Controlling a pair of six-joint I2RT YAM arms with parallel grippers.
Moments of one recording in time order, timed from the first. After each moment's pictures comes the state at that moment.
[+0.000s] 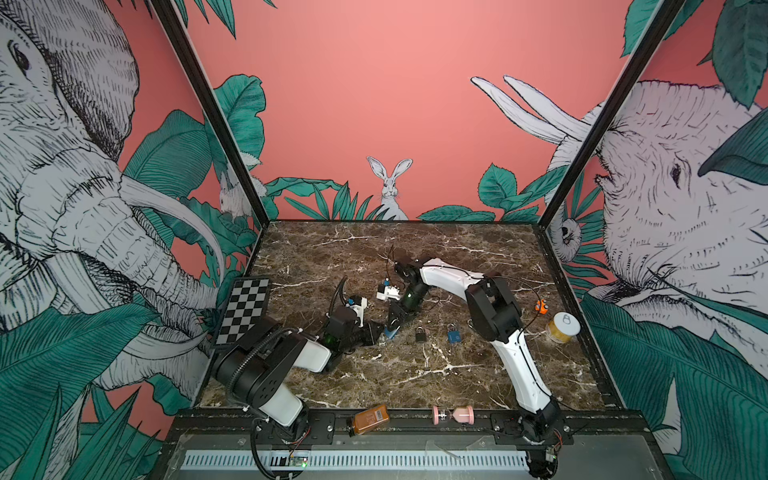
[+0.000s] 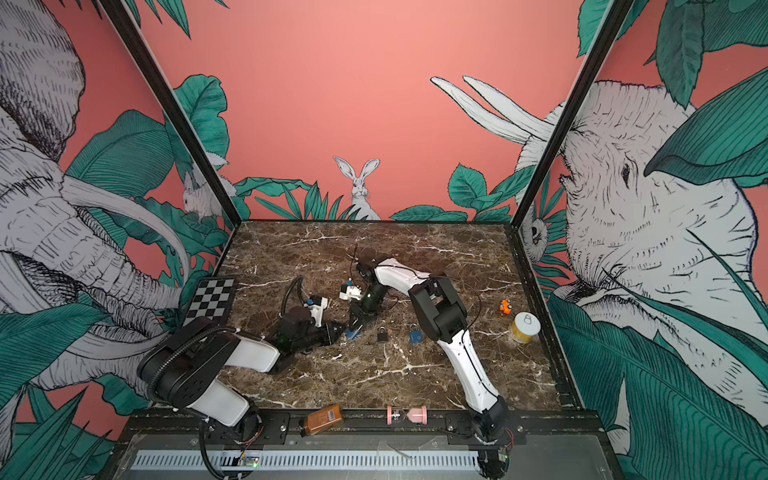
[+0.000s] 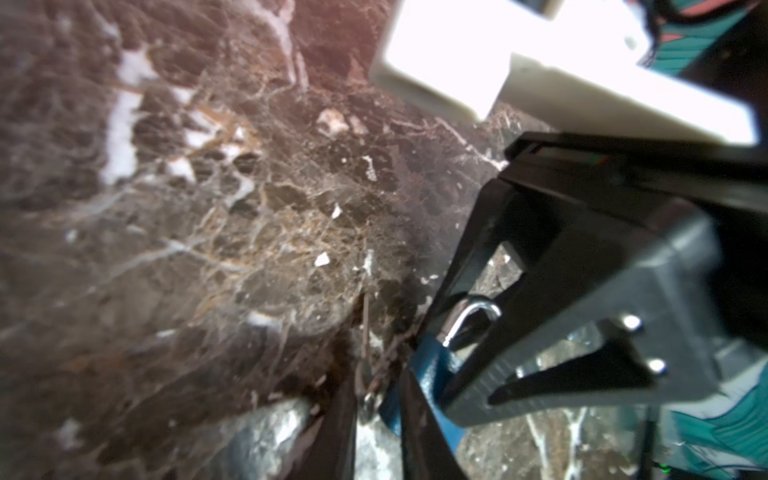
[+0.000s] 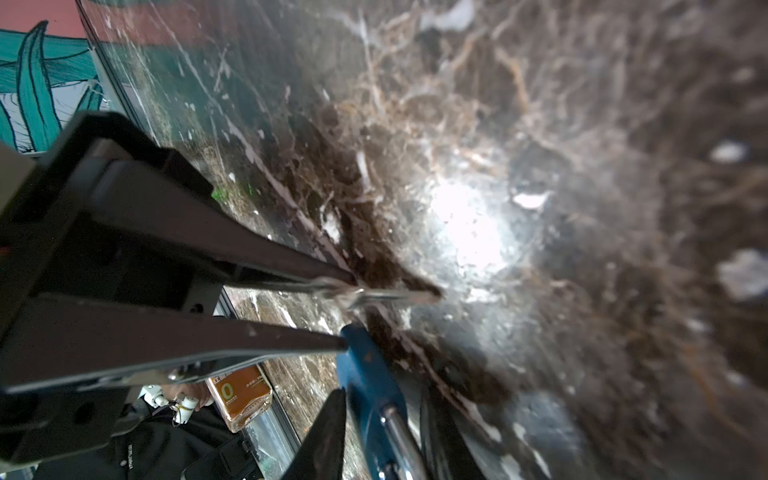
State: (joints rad) left arm -0.57 1.57 0.29 0.69 0.30 -0.68; right arm 0.68 2.37 1.87 -1.13 -0.76 -0.14
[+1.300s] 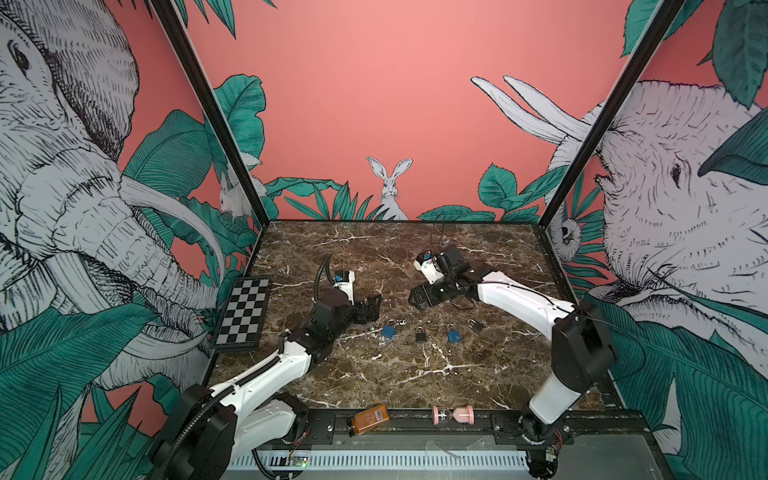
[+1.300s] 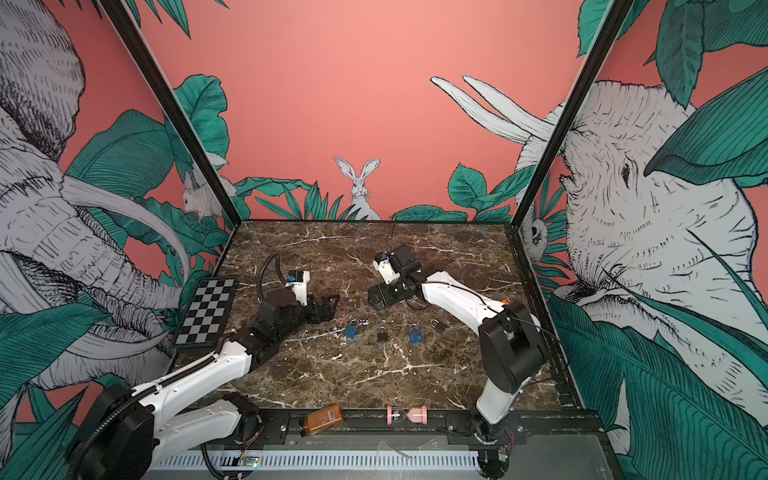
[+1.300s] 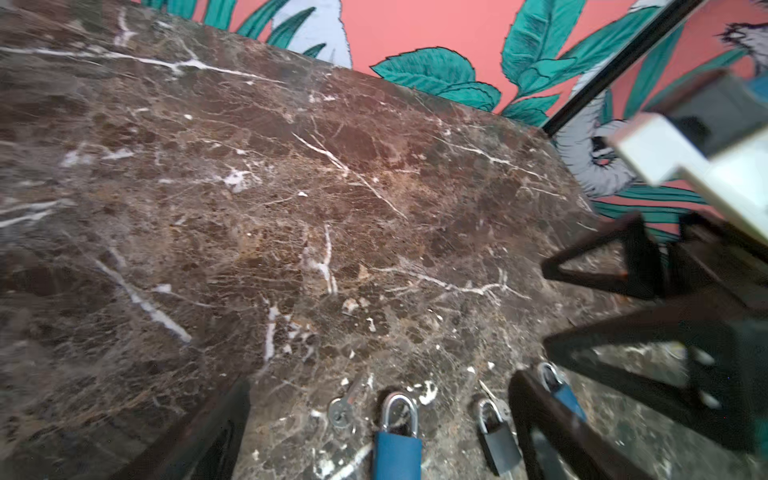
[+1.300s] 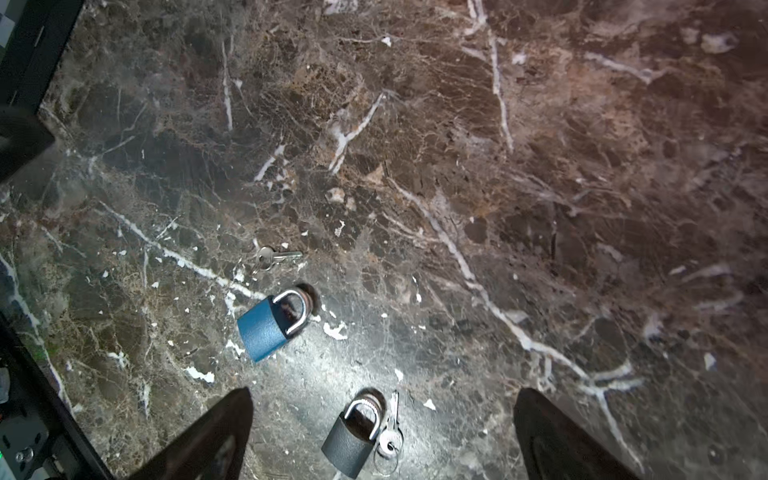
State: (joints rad) left arm -0.58 1.09 0.50 0.14 -0.07 -0.48; right arm 0.61 1.64 1.20 -0.55 -0.23 0.11
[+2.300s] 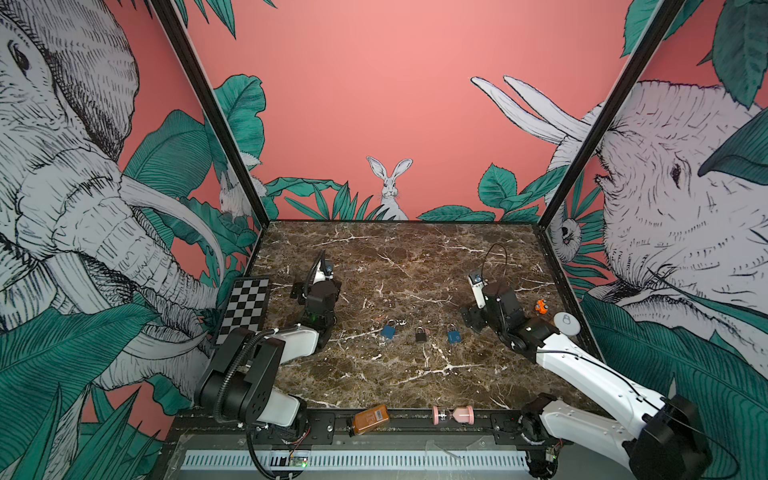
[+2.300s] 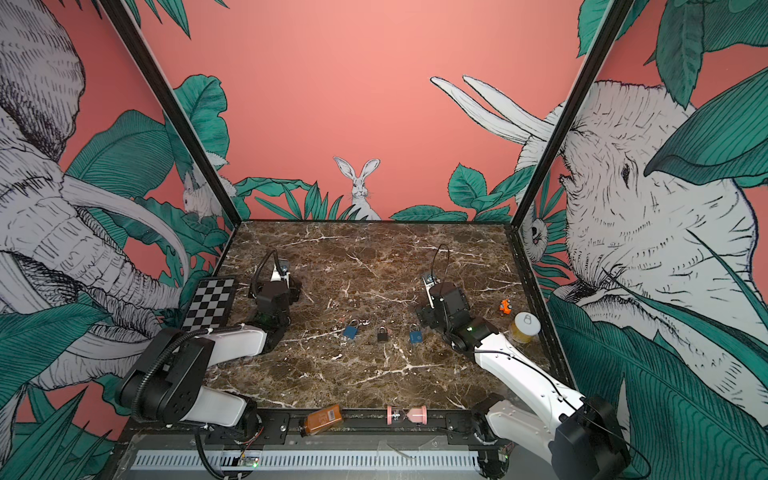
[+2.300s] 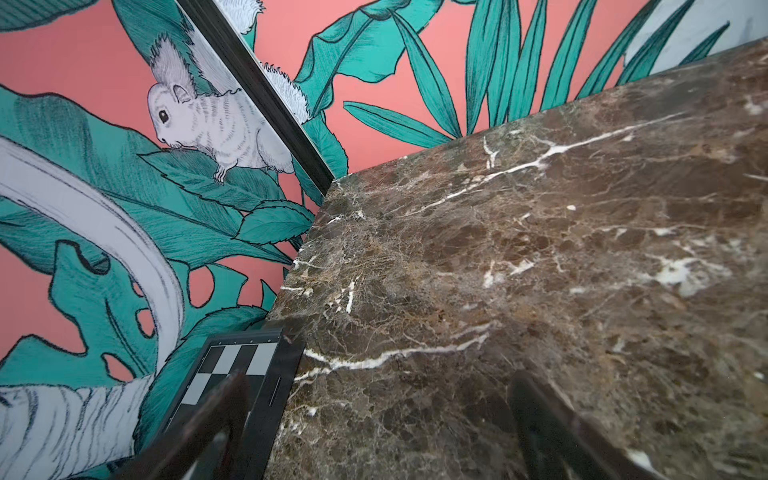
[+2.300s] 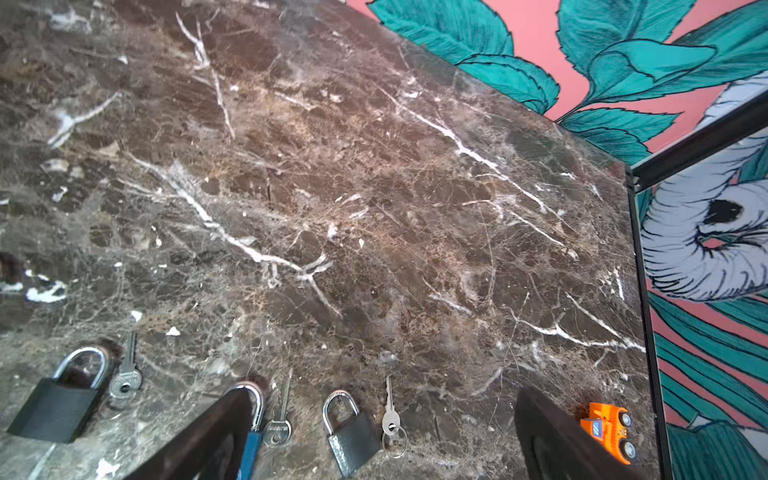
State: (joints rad) left arm -0.34 1.43 0.44 0.72 -0.64 0.30; right arm 0.55 1.04 0.66 -0.30 0.34 -0.05
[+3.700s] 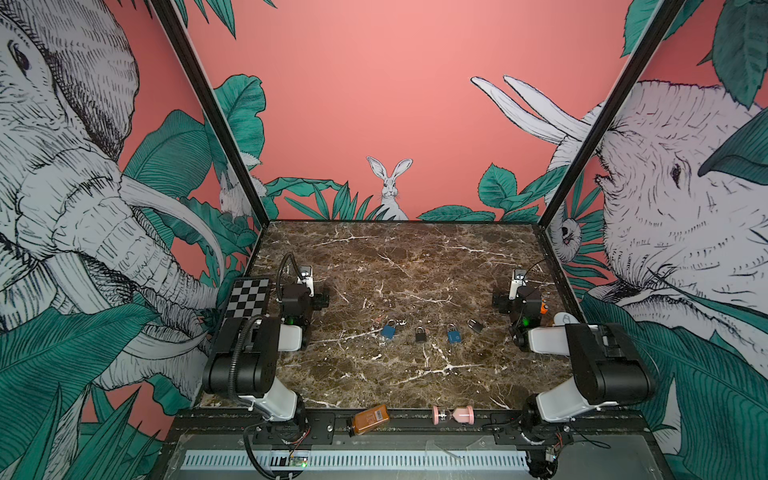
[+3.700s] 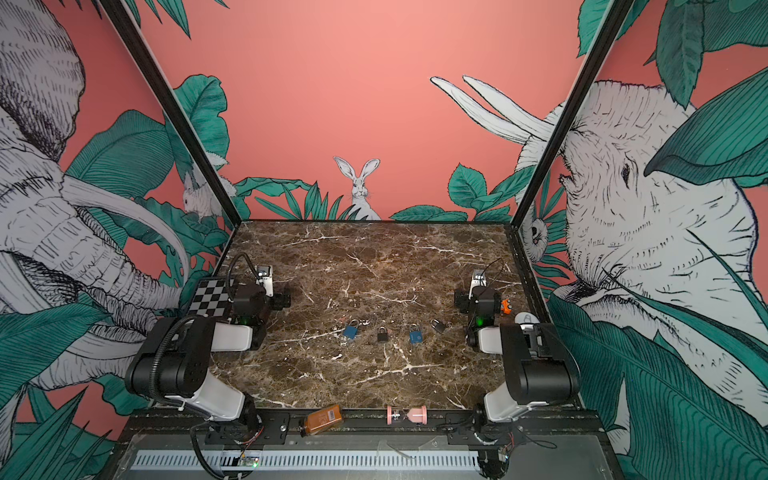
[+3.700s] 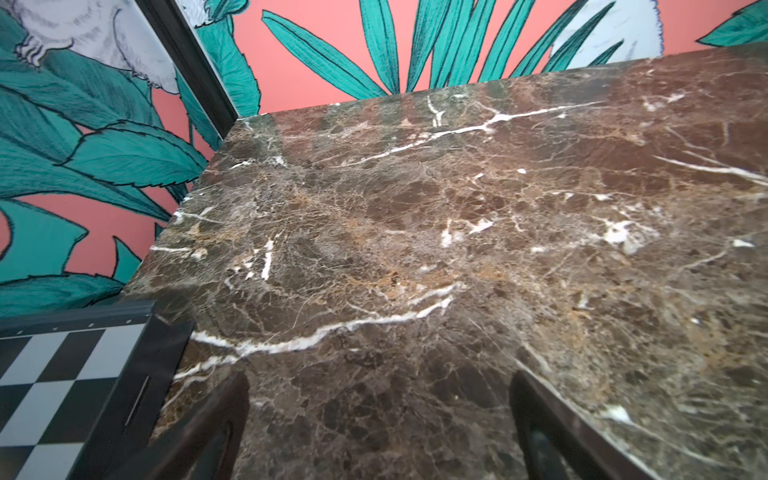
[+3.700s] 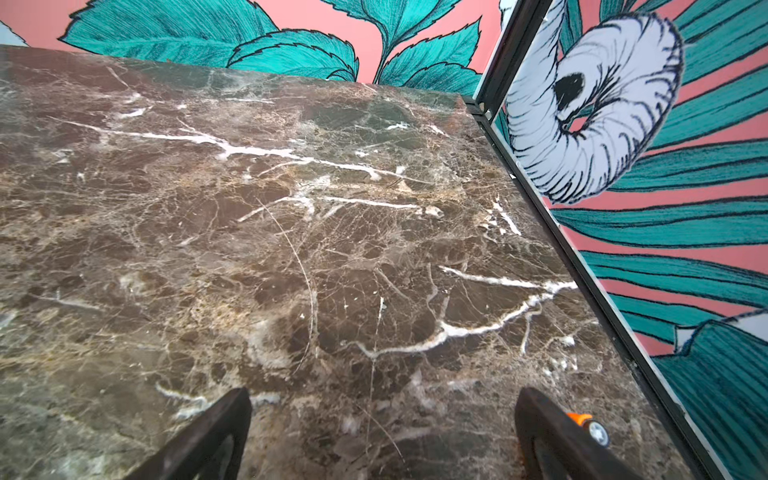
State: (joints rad) left arm -0.05 1.57 0.40 0.80 -0.09 0.13; right arm 0.04 1.54 0.39 0.71 0.24 -0.06
